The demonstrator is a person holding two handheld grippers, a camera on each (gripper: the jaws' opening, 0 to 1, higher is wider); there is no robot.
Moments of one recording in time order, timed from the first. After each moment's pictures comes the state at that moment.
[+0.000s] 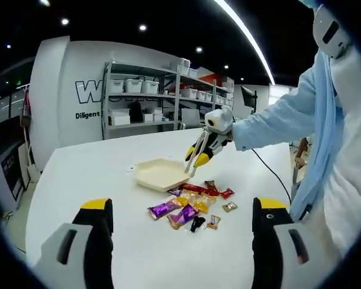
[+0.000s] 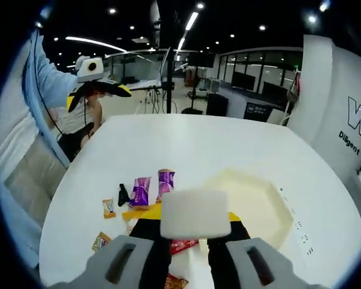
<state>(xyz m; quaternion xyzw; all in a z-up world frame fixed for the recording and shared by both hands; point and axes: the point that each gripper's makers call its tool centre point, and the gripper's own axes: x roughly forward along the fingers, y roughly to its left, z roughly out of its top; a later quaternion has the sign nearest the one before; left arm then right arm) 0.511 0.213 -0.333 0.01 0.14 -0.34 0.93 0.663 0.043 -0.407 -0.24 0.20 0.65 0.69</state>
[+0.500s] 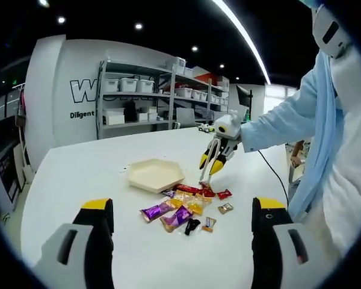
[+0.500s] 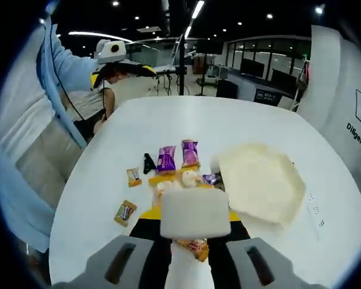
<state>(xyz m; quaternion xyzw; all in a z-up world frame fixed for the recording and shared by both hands) 0.514 0.195 -0.336 0.01 0.14 -0.36 0.92 0.627 -0.005 -0.428 -0.26 0.23 0.66 0.67</state>
